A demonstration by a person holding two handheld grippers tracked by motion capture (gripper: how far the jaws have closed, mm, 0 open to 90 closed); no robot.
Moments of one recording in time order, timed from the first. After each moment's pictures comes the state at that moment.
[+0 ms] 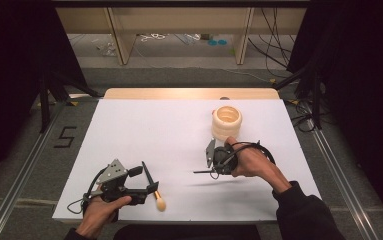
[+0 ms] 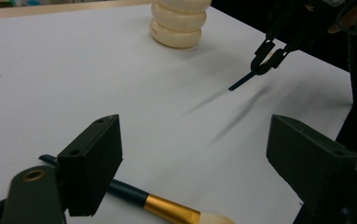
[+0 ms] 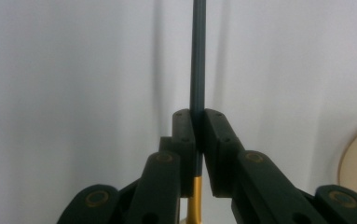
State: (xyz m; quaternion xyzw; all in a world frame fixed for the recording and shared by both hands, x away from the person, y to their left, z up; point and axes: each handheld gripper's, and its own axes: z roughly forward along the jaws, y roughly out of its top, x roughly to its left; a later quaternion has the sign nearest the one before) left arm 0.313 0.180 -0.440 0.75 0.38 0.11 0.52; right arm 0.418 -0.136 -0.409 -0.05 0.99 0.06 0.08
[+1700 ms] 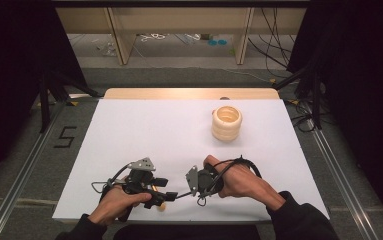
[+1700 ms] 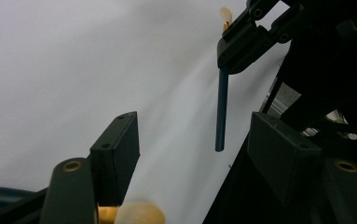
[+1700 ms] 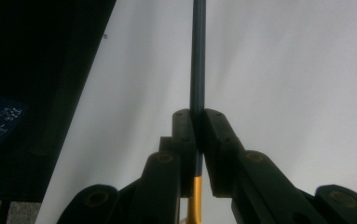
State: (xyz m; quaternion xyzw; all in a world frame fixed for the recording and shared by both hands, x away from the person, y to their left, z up) left arm 0.331 0.132 -0.432 0.83 0.34 -0.04 0.44; right arm 0.356 -0.089 -0.399 -0.19 0.97 0.08 0.09
